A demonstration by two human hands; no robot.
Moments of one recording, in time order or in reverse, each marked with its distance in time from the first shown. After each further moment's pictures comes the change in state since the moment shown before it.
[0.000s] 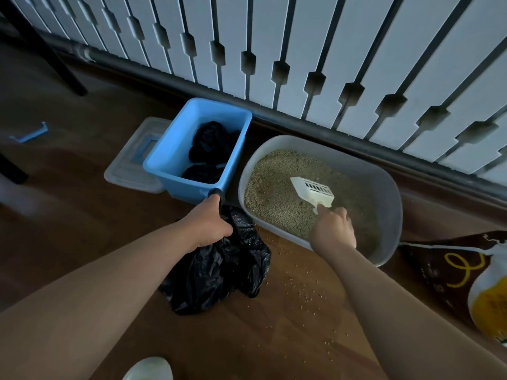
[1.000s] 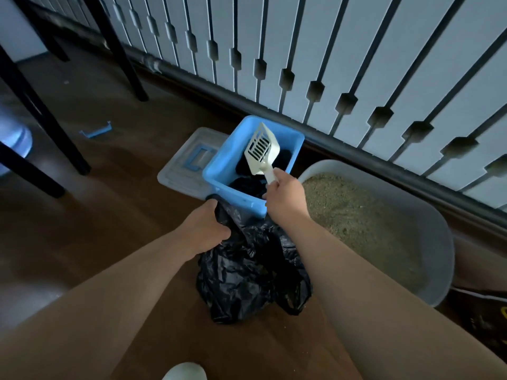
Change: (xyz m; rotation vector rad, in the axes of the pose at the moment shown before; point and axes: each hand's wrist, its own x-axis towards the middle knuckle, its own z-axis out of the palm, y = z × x) left_hand -0.020 -0.069 -0.072 -0.190 0.172 0.006; right_hand -0.023 -0.187 0.003 0.601 -0.062 -0.389
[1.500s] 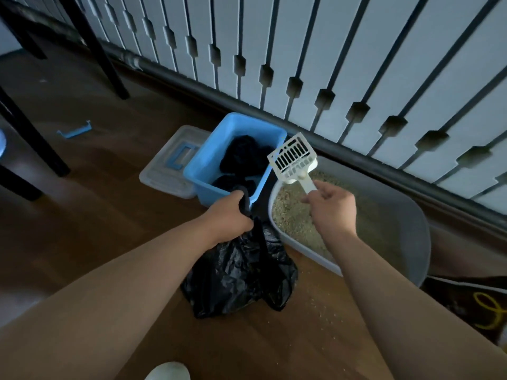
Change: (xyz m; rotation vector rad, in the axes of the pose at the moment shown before) left_hand 0.005 0.056 0.043 0.060 -0.175 0.087; right_hand -0.029 0.054 -0.084 0.171 0.265 0.157
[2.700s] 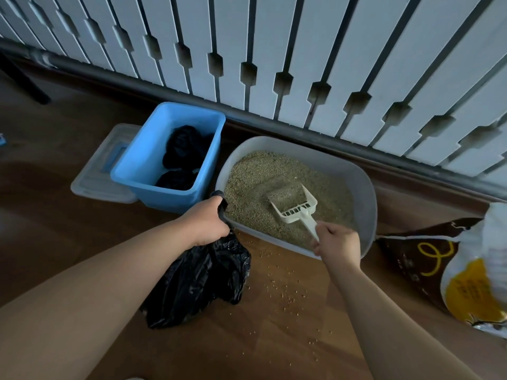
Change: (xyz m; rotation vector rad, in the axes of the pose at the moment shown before) left_hand 0.035 0.023 0.067 0.303 -0.039 0.028; right_hand -0.013 0.128 -0.079 0.007 0.186 0.286
